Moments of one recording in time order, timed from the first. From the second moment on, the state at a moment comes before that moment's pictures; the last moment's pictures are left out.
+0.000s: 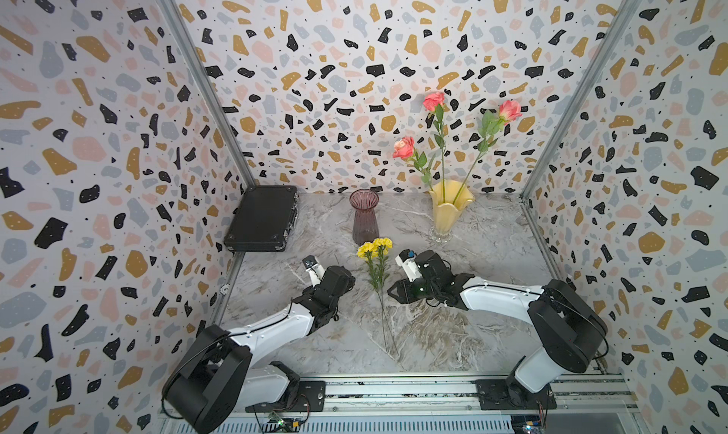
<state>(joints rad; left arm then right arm) -0.56 1.21 0.48 -0.04 -0.53 -0.93 0.79 1.62 0.86 -0.03 -0.32 0.42</state>
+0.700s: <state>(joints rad) -0.56 1.20 0.42 0.02 -0.48 -0.98 0.95 1.81 1.02 -0.21 -0.17 0.29</state>
